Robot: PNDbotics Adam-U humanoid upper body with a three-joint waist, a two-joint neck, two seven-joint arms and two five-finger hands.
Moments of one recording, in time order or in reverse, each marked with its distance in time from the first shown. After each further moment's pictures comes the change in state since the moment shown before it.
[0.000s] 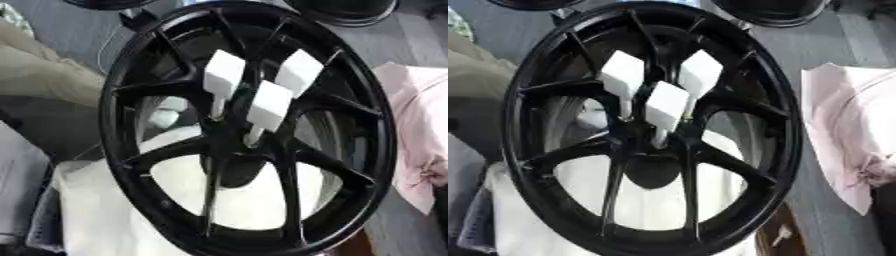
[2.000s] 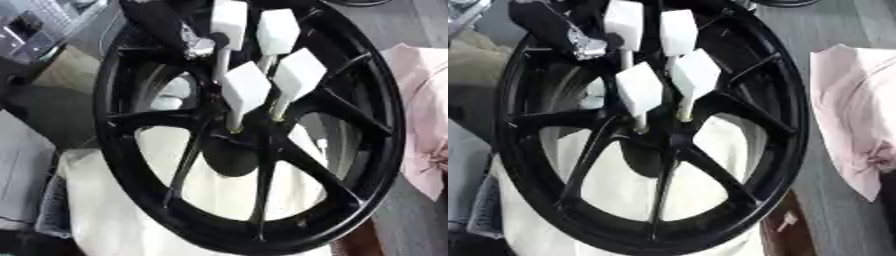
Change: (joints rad) left arm -0.951 -0.297 -0.908 0.092 -0.095 -0.023 -0.408; right arm -0.008 0.004 0.041 0.038 0.019 -0.008 0.067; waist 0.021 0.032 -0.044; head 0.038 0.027
